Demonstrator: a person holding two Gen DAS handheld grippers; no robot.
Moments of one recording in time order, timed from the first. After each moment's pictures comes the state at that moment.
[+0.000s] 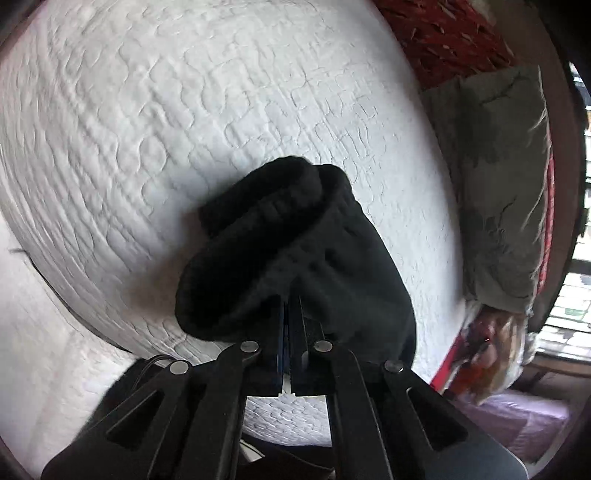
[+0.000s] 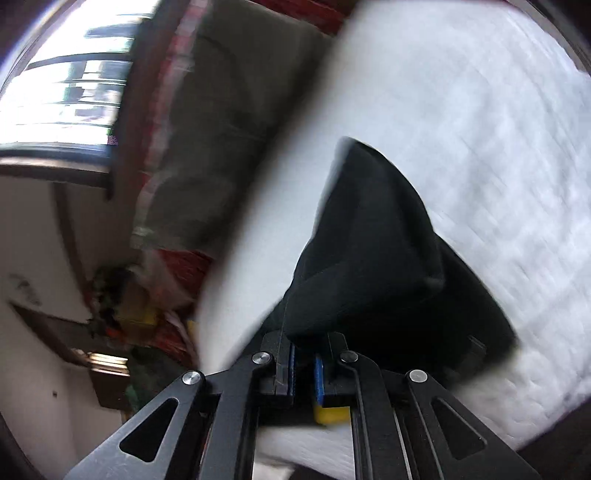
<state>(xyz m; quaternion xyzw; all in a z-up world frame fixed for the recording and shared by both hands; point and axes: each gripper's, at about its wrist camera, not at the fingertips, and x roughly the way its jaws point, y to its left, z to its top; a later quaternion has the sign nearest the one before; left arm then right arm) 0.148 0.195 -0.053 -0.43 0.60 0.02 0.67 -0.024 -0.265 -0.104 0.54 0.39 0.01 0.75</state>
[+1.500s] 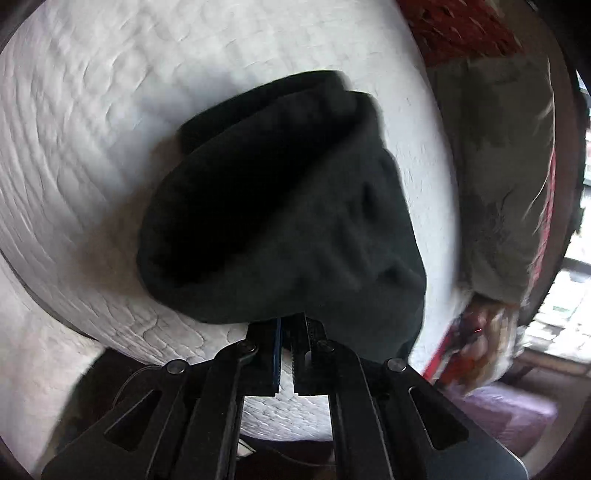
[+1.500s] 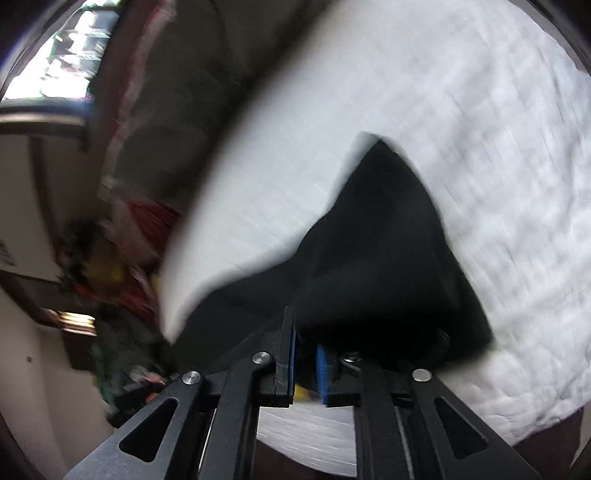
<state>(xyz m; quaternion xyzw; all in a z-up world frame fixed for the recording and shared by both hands) 0.146 0.173 -0.099 -0.46 0.61 -0.01 0.64 -0.022 -0.255 -0.125 0.46 0.47 0.03 0.75</state>
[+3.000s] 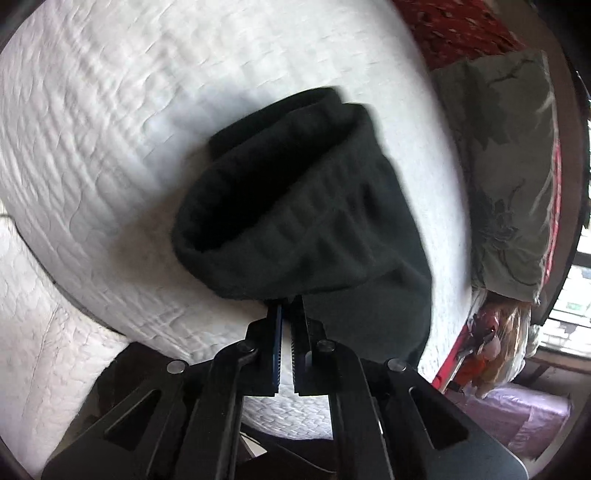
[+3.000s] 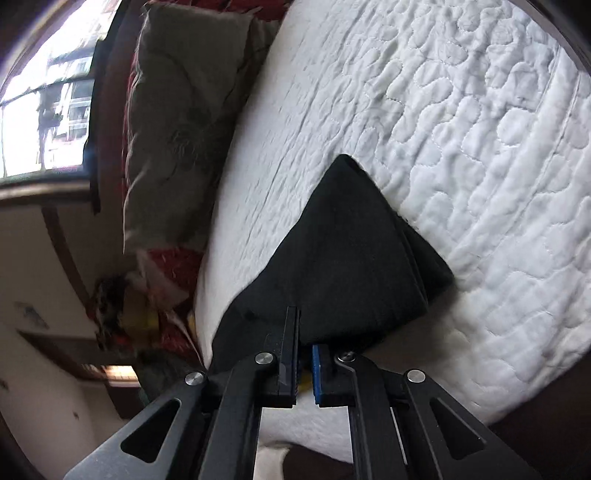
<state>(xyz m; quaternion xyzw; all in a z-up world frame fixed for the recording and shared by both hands) 0.132 0.185 -0.080 -0.42 0.63 0.03 0.65 -0.071 -0.273 -0.129 0.57 0.39 0.03 0.72</state>
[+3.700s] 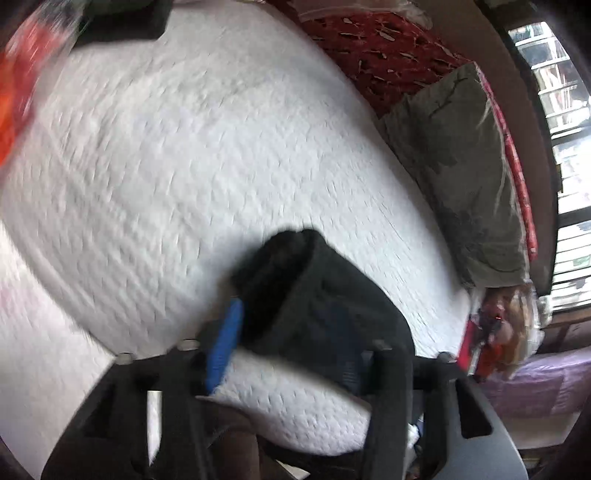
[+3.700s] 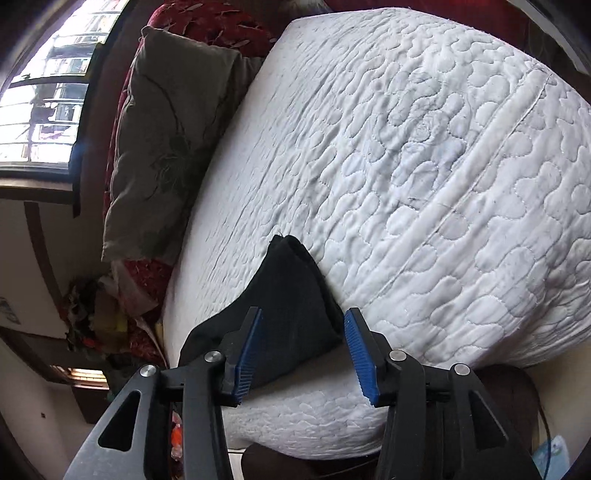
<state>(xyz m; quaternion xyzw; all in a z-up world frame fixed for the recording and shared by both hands) 0.156 0.235 0.012 -0.33 0.56 0.00 0.76 -0.102 -0.326 -0.099 0.52 0.39 -0.04 0.75</state>
